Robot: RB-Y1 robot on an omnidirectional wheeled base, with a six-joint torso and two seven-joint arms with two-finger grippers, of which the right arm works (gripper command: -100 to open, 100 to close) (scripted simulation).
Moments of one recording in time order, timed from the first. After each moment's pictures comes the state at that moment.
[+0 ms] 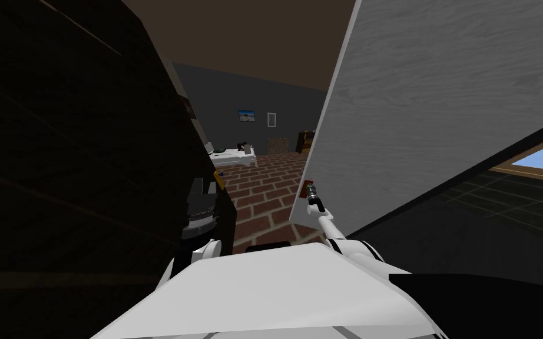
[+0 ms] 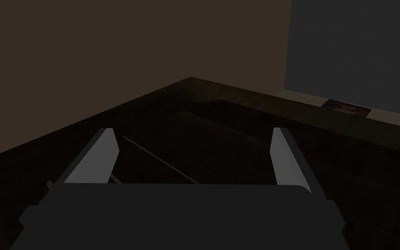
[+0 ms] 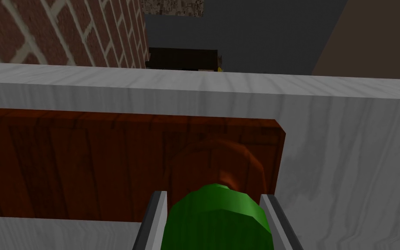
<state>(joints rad) -0.28 -0.30 -0.22 -0.80 -0.29 -0.42 0.03</state>
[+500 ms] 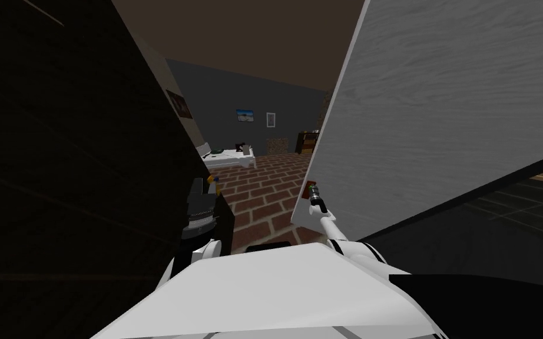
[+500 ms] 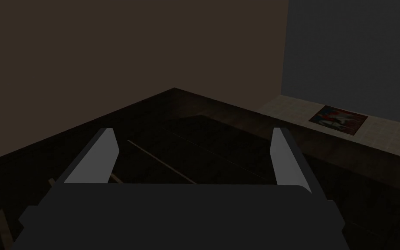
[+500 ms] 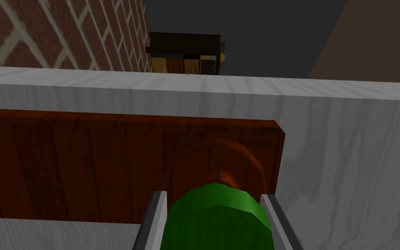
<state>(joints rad) -0.26 -0.31 -0.25 -0.81 -0.31 -0.42 0.04</state>
